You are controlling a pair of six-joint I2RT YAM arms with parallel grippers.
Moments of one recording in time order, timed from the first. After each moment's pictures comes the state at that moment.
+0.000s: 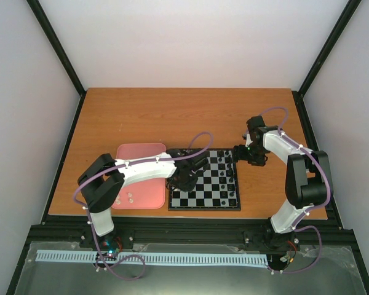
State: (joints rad) left arm -0.99 1.80 1.24 -0.87 -0.06 -0.54; right arm 0.16 1.68 1.08 -0.81 -0.17 0.23
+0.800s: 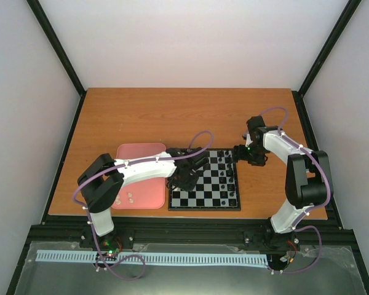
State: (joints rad) left arm -0.99 1.80 1.24 -0.86 -0.06 -0.54; right arm 0.16 1.68 1.08 -0.81 -0.17 0.23
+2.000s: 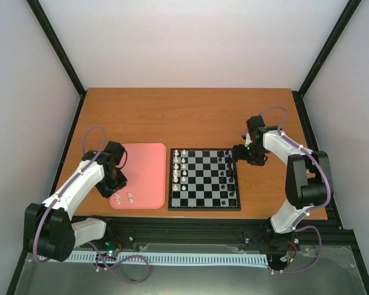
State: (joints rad) left arm -0.23 1.18 0.78 -1.16 -0.13 -0.97; right arm 0.17 1.68 1.08 -0.81 -0.18 0.23
